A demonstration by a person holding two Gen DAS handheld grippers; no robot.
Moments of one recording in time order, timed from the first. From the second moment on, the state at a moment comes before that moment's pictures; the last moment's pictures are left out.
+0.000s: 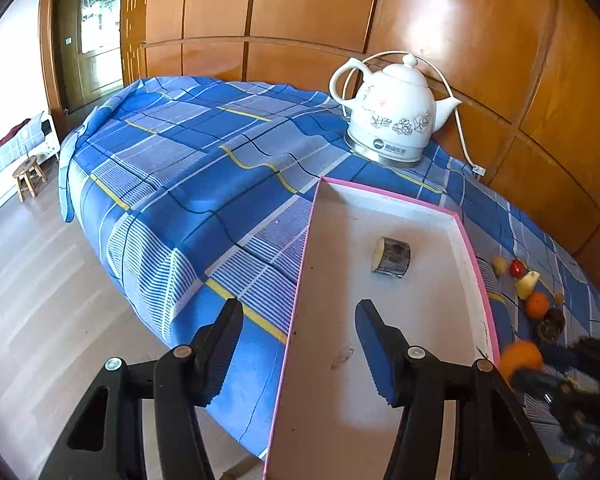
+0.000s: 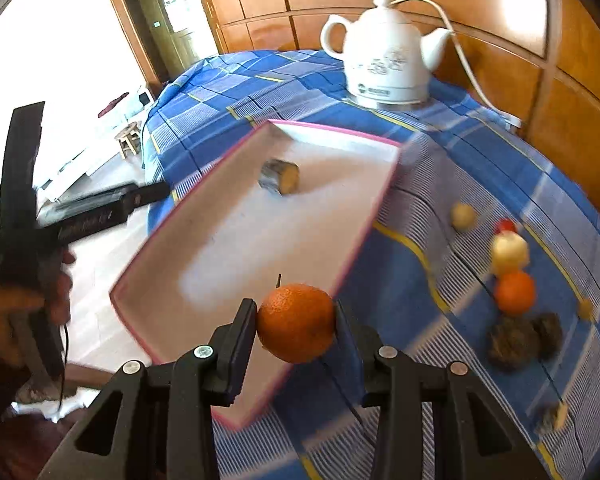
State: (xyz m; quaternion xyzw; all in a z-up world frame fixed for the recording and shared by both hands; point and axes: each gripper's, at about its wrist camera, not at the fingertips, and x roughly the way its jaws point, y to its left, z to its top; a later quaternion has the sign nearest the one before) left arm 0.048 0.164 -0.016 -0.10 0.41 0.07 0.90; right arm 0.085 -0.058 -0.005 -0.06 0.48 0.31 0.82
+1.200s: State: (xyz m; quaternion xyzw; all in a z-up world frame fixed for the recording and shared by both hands) left arm 0.036 0.108 -0.008 -0.06 0.41 0.00 0.91; right arm 0.086 -0.086 0.006 -0.04 0.46 0.22 0.86
